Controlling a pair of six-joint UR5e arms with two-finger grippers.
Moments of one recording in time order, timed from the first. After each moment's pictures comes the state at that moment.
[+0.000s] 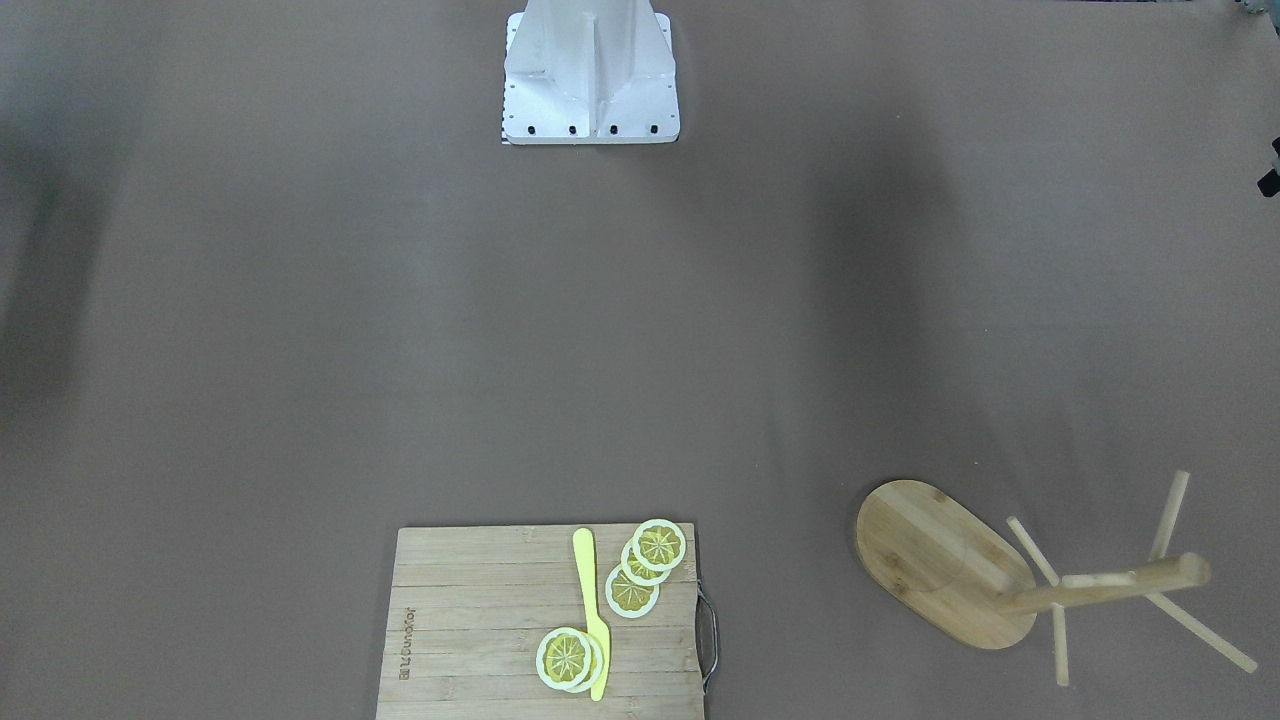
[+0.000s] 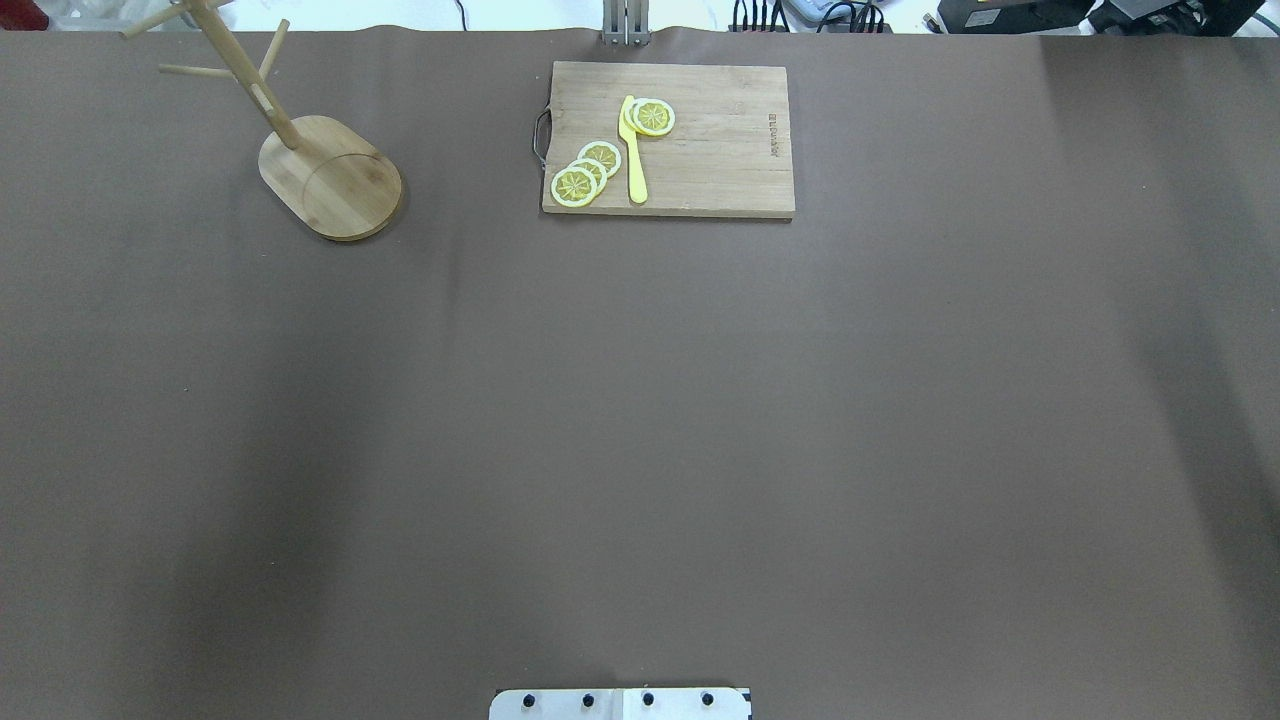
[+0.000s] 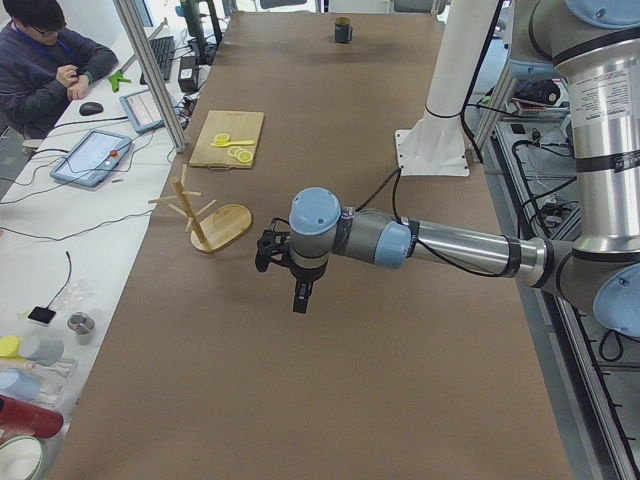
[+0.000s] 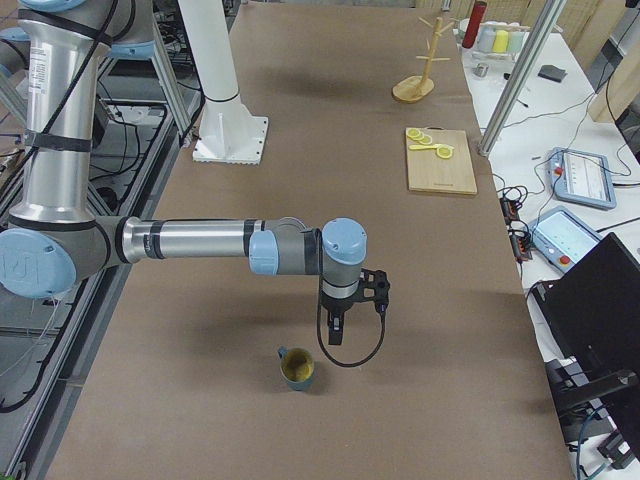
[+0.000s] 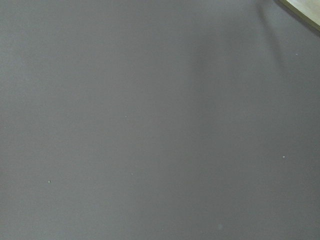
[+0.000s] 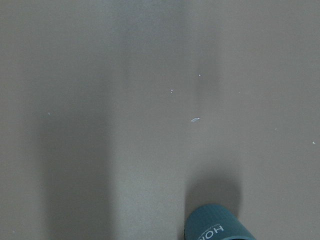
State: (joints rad) left arm -1.51 -1.36 -1.94 -1.65 -2.41 -0.10; right arm 1.51 -1.73 1.78 -1.59 2.27 0.04
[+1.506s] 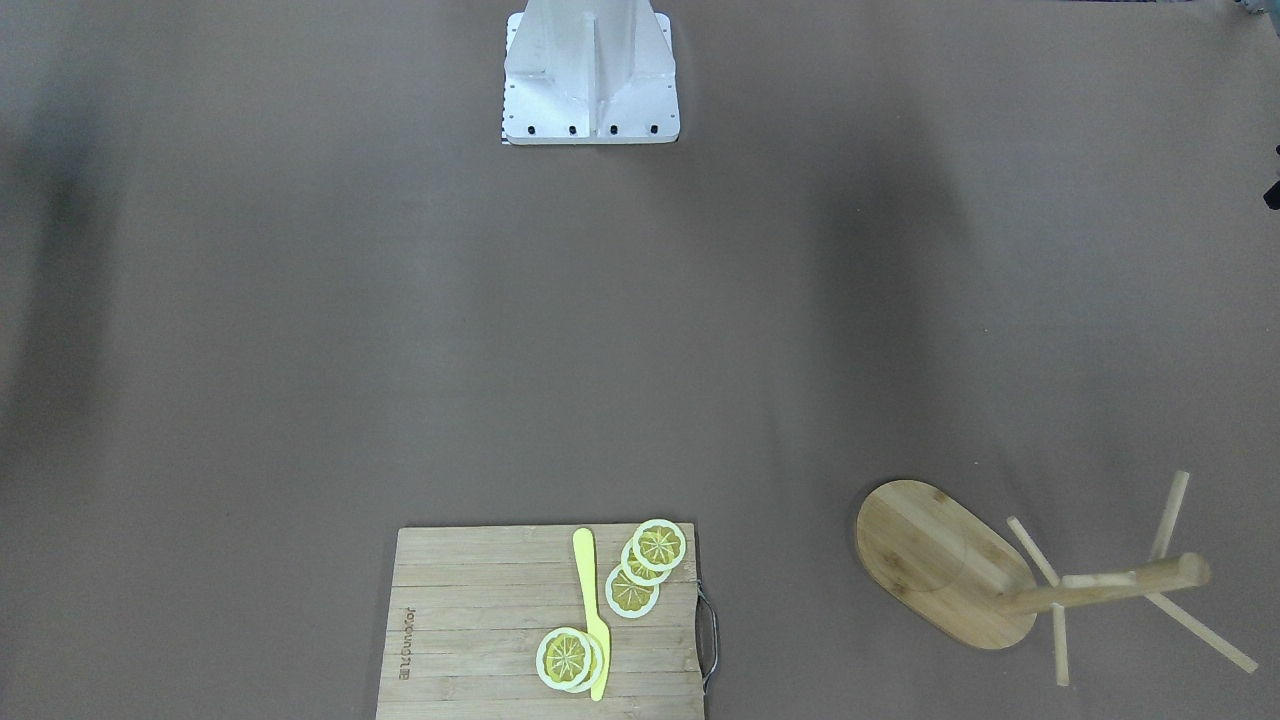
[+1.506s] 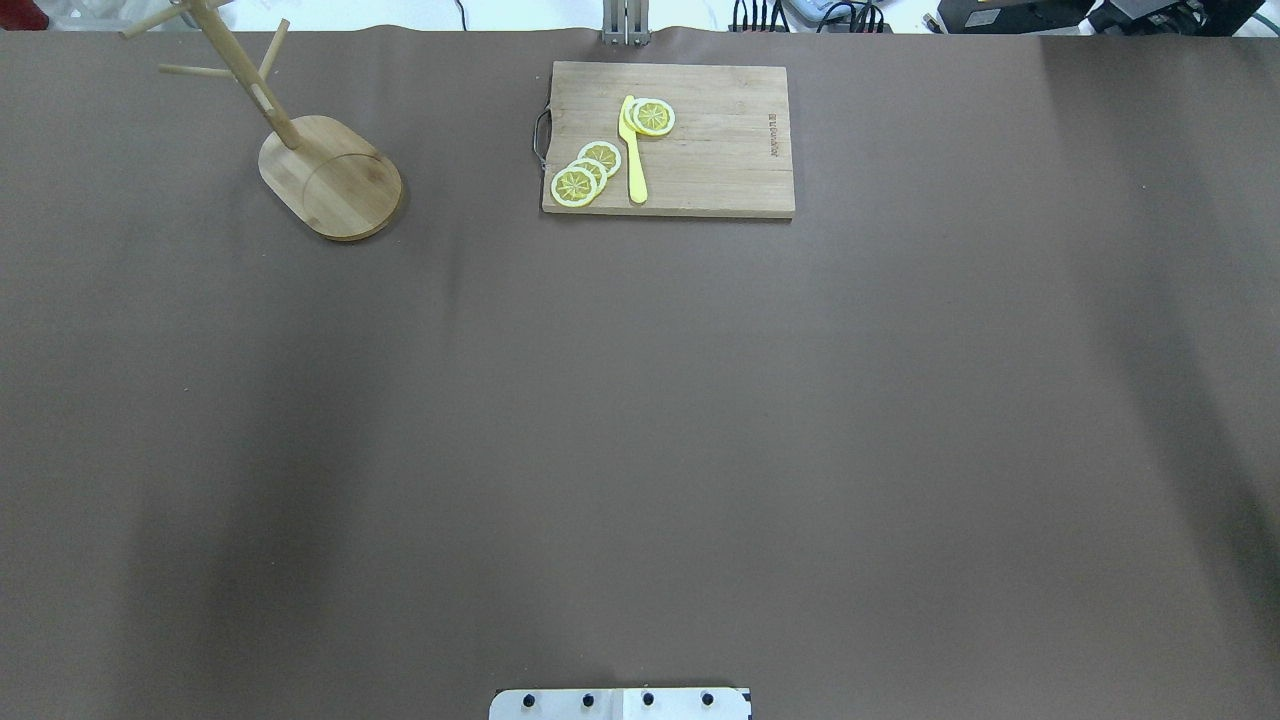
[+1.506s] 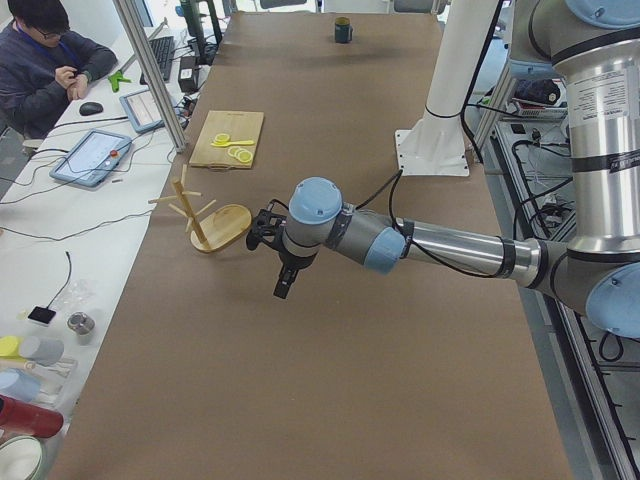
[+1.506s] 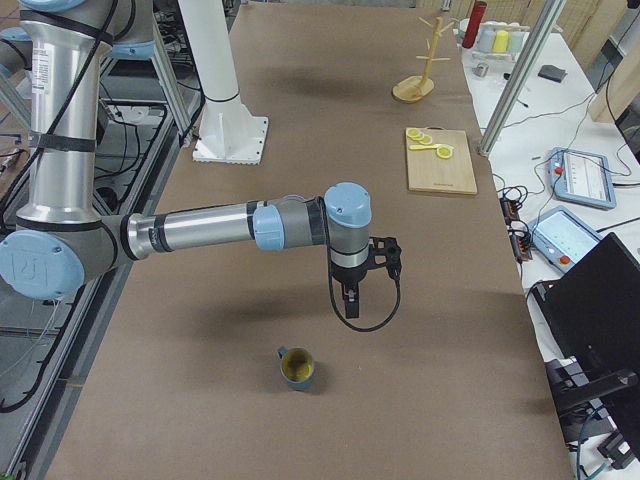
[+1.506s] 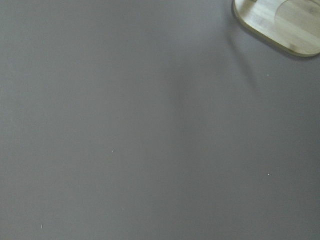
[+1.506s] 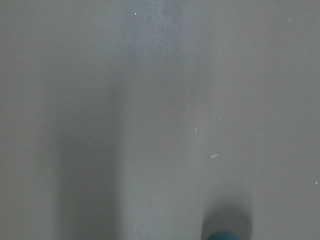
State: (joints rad) left arm -1.51 -1.41 -1.86 -1.95 -2.41 -0.10; right arm 1.52 -1.70 1.88 -1.59 2.26 0.05
